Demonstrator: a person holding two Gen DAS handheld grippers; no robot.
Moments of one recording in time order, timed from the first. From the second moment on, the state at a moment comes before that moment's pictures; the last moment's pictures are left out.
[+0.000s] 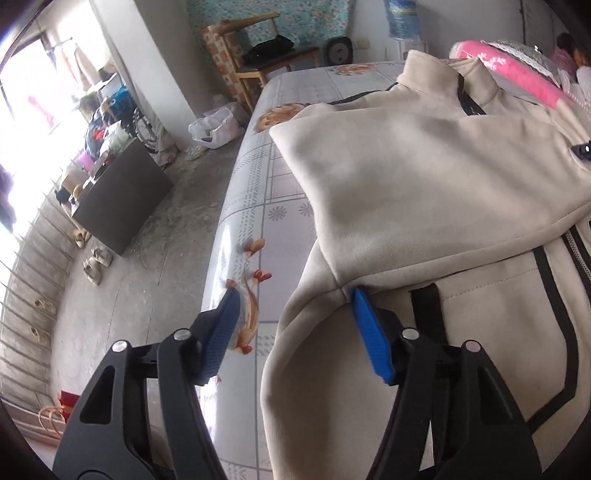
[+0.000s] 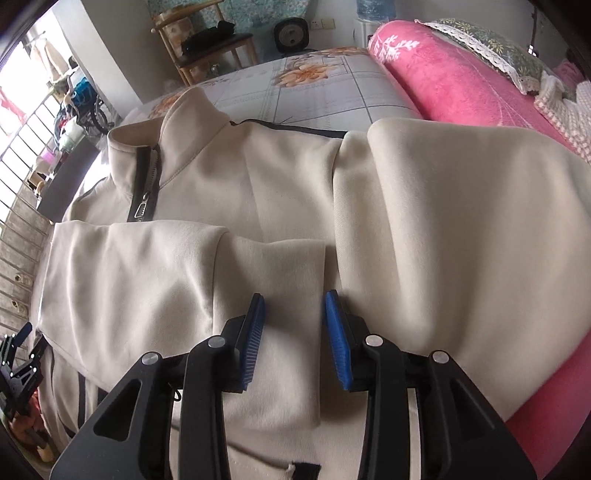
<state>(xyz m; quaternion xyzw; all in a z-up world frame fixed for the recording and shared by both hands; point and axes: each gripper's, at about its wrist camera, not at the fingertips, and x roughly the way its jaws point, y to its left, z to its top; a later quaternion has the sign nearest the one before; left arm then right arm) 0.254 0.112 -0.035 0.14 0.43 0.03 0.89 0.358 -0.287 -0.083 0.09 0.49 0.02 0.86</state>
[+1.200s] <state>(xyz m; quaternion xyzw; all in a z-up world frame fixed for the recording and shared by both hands) 0.332 0.186 0.010 -0.15 0.46 -0.08 0.87 0.390 -0.306 -0.085 0.14 0.51 0.08 0.84</state>
